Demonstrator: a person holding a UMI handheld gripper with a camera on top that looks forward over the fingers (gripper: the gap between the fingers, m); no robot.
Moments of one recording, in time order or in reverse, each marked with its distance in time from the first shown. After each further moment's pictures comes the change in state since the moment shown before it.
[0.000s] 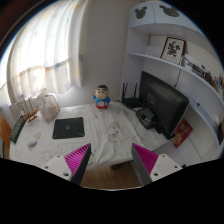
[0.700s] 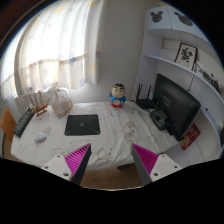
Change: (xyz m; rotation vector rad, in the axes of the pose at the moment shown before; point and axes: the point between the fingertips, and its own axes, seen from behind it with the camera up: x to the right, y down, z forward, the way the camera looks) arm -0.093 0.015 0.004 0.005 -0.066 -0.067
